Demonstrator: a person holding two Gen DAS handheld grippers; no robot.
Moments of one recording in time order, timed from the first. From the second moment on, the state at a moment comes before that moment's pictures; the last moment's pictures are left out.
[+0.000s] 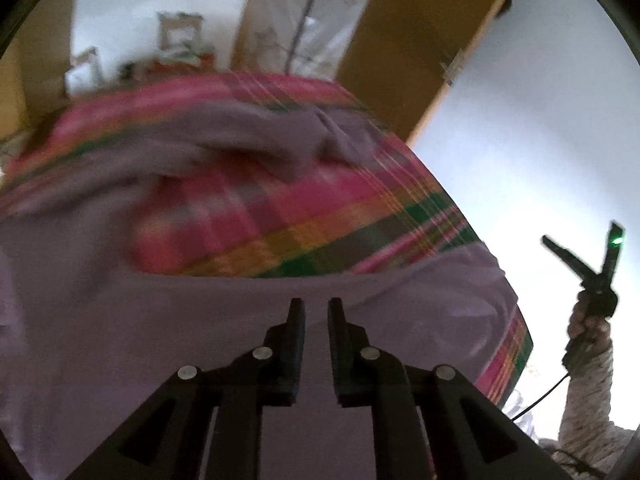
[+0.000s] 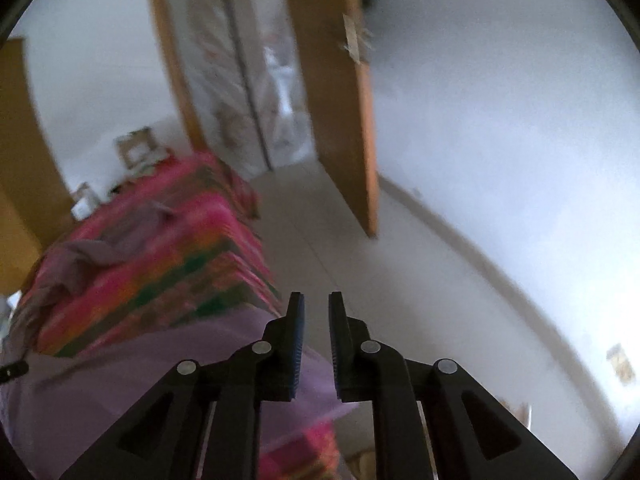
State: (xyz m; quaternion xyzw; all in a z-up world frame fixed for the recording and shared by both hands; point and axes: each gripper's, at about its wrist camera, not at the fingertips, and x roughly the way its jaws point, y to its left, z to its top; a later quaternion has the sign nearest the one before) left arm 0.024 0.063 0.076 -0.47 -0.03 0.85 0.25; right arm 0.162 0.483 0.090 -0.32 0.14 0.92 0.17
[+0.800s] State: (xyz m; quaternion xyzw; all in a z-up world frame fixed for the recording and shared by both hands) left arm -0.036 -0.170 0.183 -0.43 0.04 0.90 0.01; right arm -0.084 0.159 0.277 -0.27 -0.09 0.93 -0.24
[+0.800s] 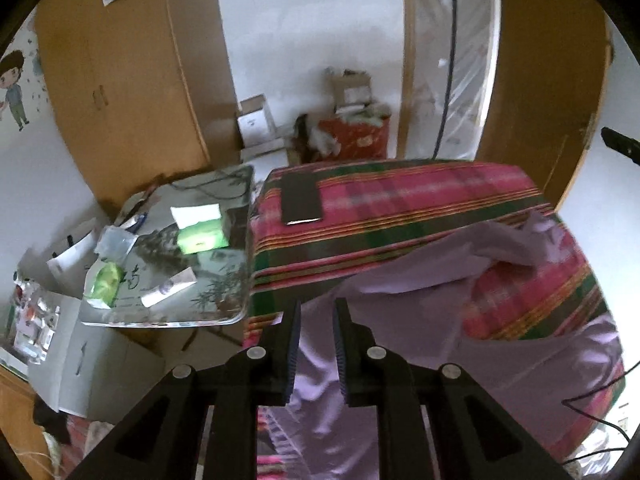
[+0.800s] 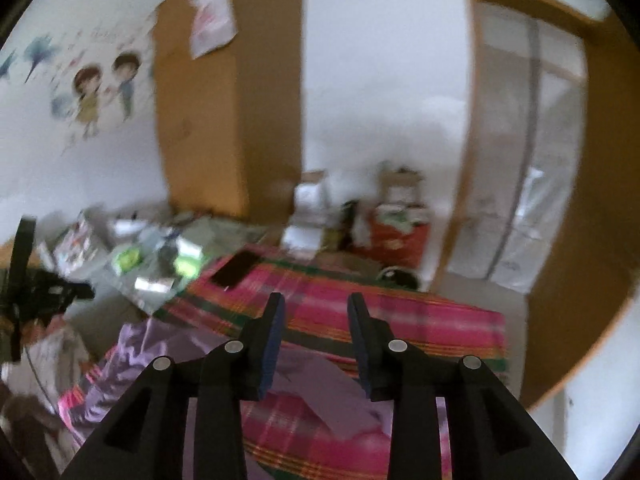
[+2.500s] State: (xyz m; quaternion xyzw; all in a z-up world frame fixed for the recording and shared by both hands) left arm -0.114 -0.231 0.006 -0.57 0.05 0.81 0.11; right arm -0.242 0.058 0.022 -0.53 -0.18 0.74 -0.37
